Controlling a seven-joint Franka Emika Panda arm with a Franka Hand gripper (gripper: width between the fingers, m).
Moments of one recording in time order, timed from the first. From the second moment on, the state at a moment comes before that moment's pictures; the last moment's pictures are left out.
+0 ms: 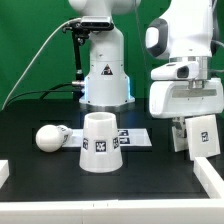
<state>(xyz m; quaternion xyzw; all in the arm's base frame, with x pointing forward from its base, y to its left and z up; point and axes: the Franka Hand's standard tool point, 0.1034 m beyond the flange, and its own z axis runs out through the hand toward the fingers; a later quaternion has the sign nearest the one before) 0.415 0.156 0.032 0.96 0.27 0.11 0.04</state>
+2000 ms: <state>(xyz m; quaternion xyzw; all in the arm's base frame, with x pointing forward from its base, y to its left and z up) 0.448 0.146 0.051 0.24 0.96 0.06 0.15</state>
